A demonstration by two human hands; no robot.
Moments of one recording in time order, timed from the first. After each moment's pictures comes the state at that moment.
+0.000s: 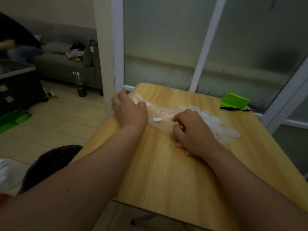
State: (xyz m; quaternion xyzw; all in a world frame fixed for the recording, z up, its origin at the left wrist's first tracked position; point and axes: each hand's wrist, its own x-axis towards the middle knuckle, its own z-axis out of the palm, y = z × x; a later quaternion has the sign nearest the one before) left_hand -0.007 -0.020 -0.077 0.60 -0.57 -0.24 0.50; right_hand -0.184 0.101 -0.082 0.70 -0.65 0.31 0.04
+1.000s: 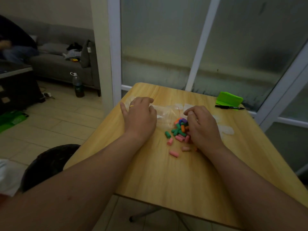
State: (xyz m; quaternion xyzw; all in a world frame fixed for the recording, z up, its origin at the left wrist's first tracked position) left_hand -0.015 0.016 -0.079 0.50 -0.76 -0.14 0.40; right_hand -0.203 0.107 -0.079 0.58 -0.68 0.45 0.03
